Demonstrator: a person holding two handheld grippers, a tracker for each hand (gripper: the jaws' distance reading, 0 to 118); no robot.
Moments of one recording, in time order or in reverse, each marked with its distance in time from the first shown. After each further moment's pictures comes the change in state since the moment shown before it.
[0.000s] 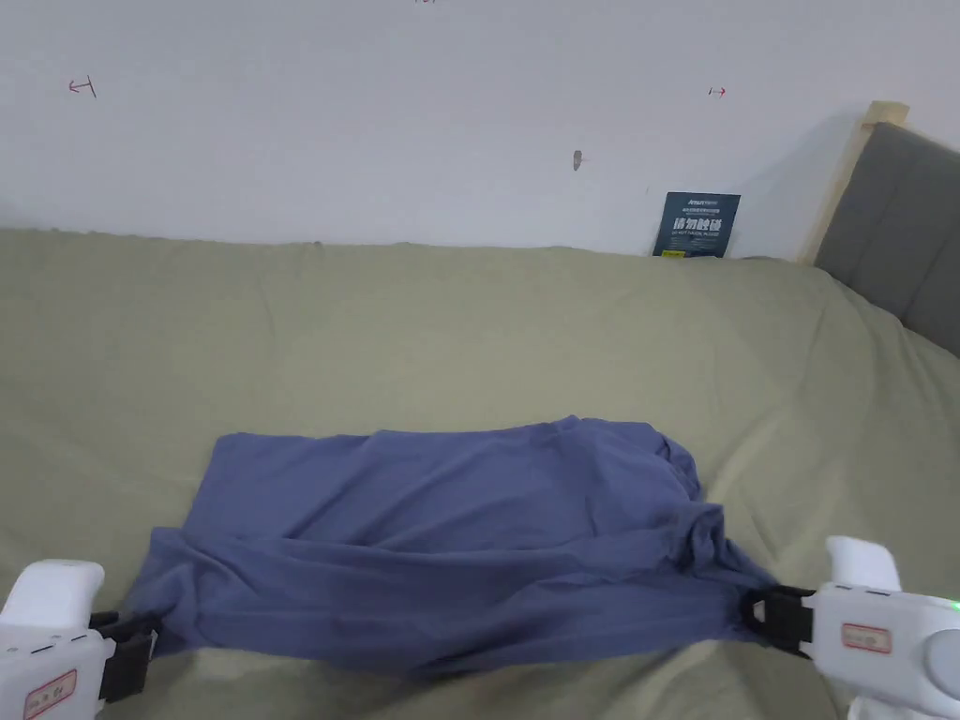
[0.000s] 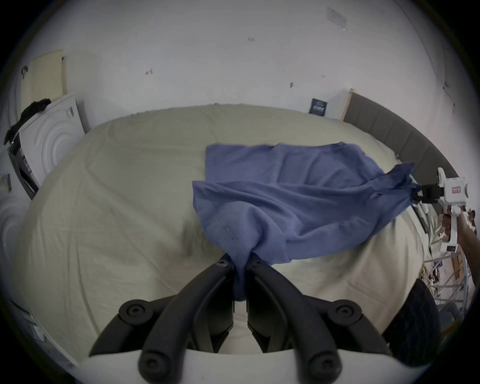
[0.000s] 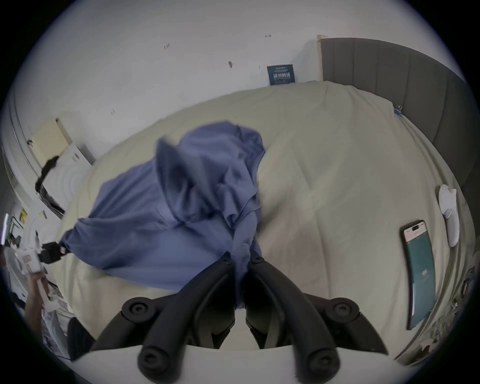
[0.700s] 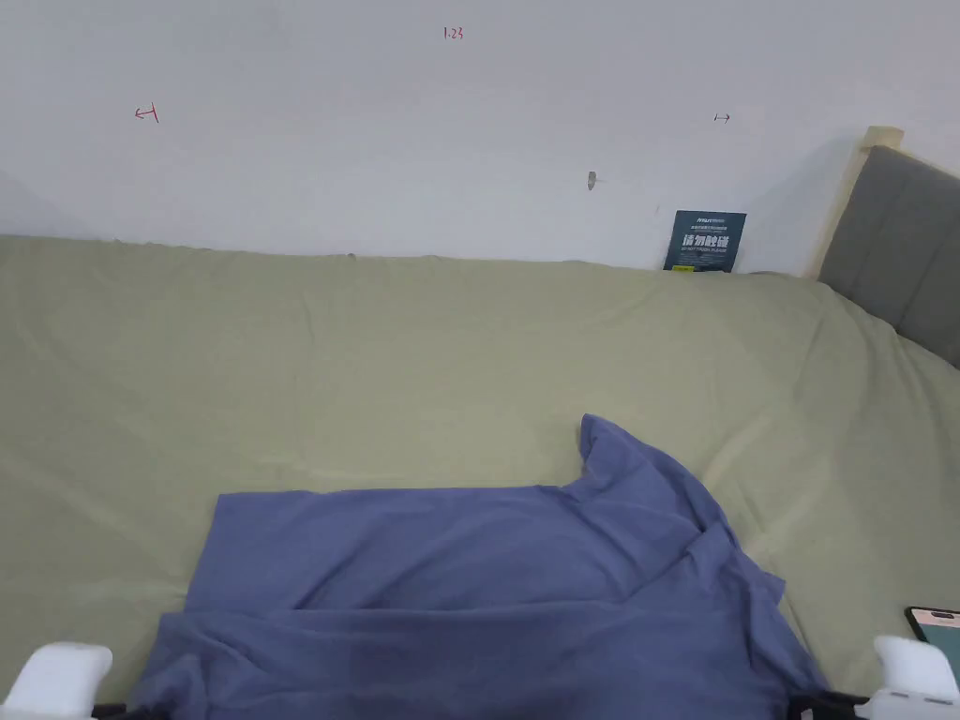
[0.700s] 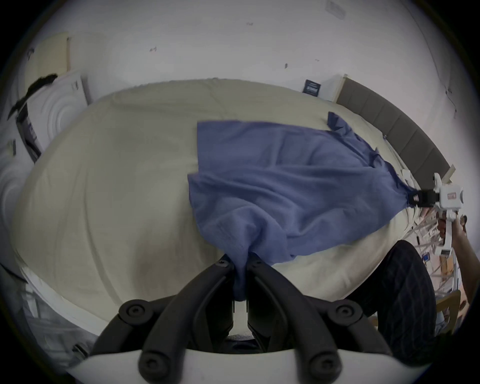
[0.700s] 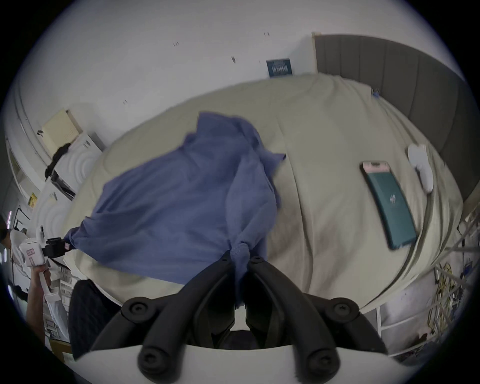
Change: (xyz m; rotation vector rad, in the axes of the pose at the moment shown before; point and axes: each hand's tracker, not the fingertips) left arm 0.011 -0.114 0.071 -0.127 -0.042 0.036; right arm 0.014 -0.119 0.064 -0.129 -0.028 0.012
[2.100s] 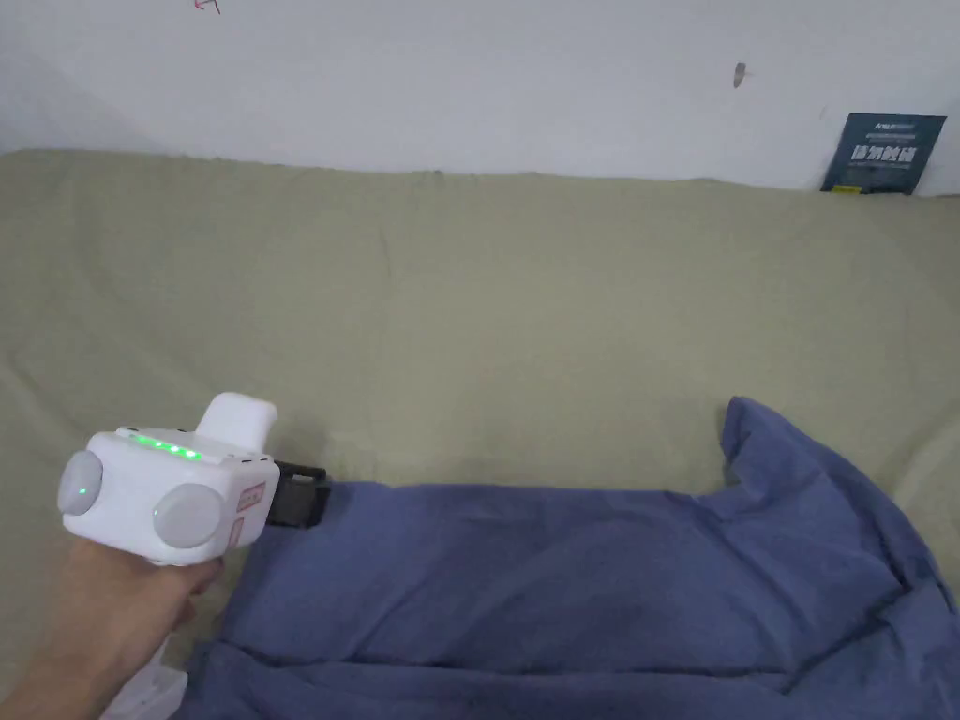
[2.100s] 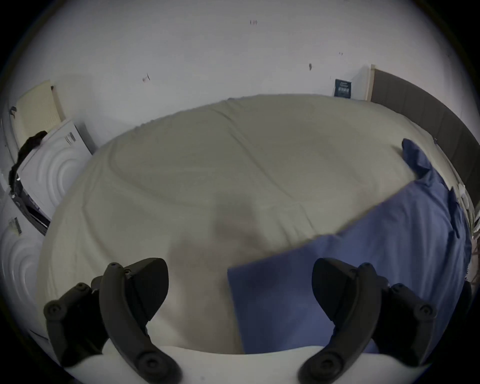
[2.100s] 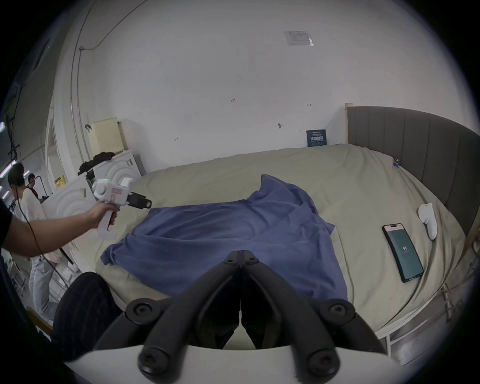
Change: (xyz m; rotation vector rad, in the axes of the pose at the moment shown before) left arm -0.022 0.226 -0.182 0.042 0.233 -0.123; right arm -0.082 -0.029 0.066 0.433 0.133 0.181
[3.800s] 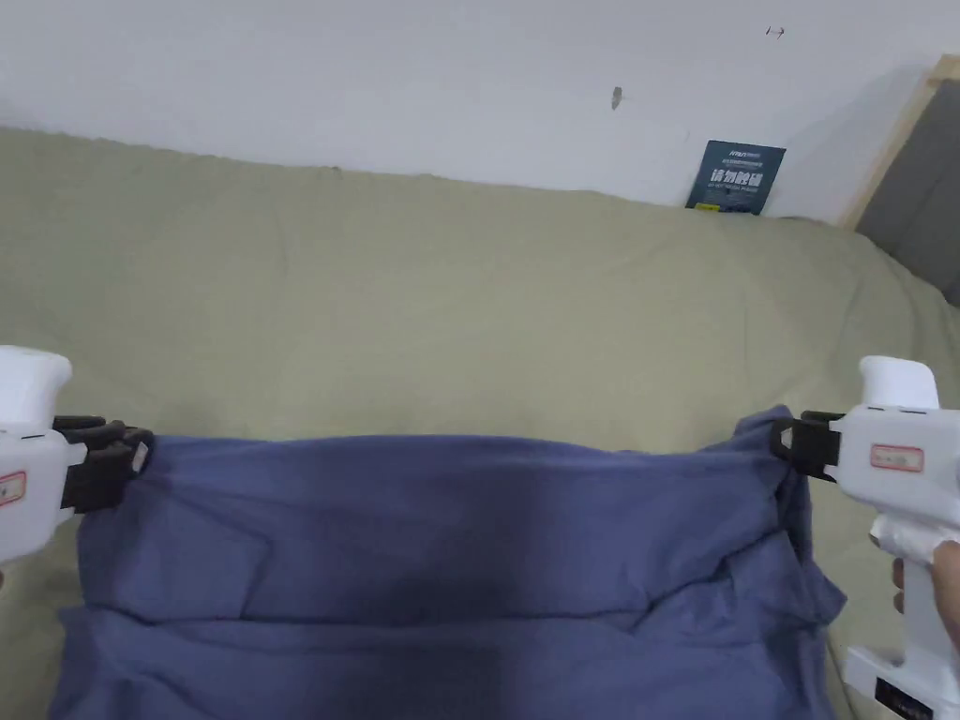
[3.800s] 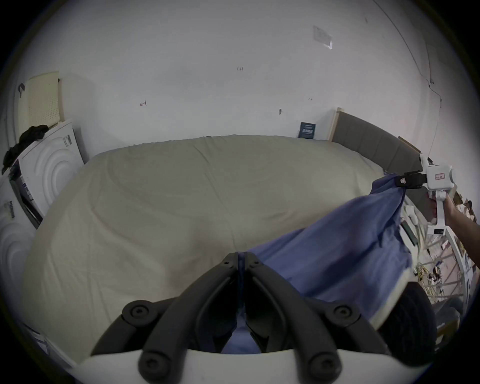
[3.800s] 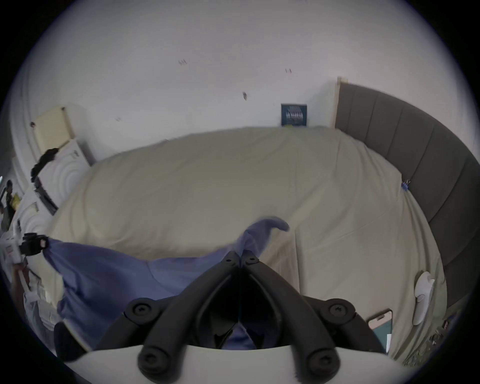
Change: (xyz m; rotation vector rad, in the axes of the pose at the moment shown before) left arm -0.007 -0.038 0.197 0.217 -0.207 0.060; right arm 0.081 0.181 -0.165 -0.190 -0.134 0.017
